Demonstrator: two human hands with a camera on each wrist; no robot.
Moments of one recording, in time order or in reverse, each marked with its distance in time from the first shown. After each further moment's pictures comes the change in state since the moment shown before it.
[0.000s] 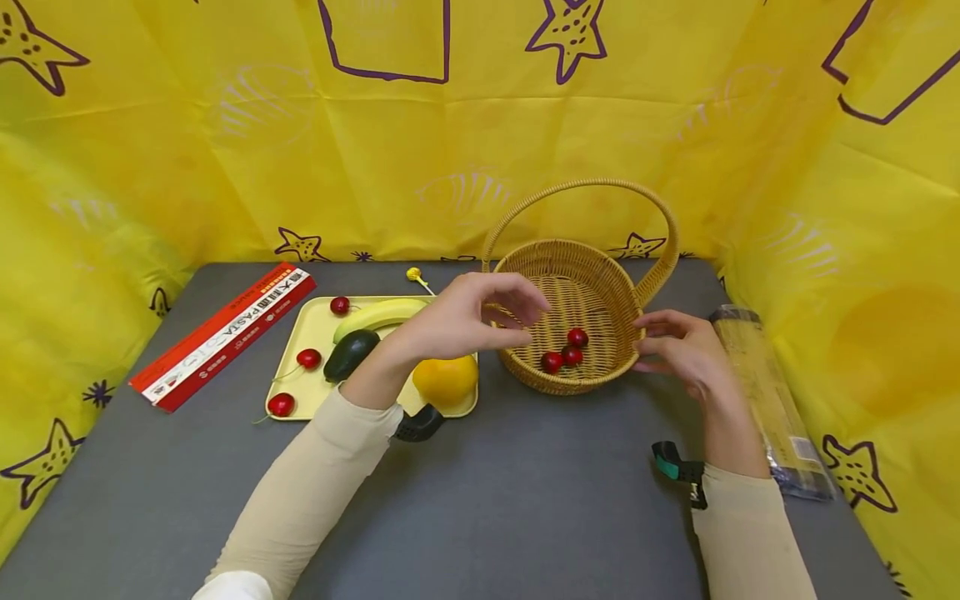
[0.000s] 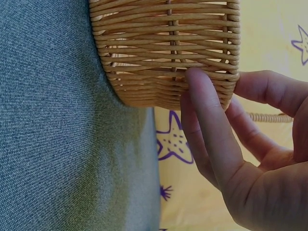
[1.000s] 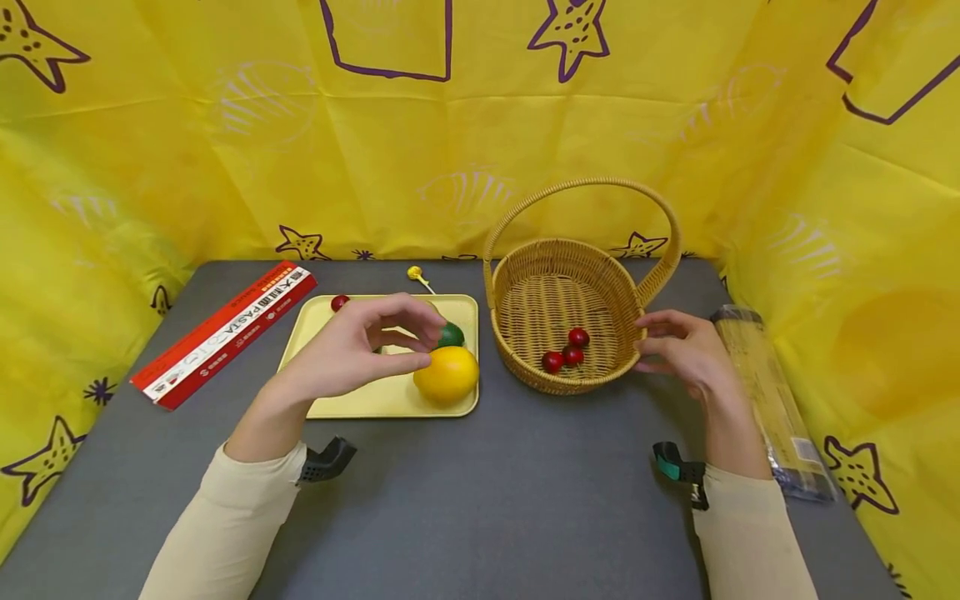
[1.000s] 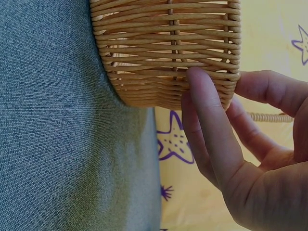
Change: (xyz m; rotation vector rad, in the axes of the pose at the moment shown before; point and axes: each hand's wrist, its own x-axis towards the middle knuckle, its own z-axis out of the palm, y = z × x) left_hand -0.103 0.000 -0.041 -0.024 0.164 -0.098; right_hand -0.001 -0.001 0.000 0.015 -0.013 0.006
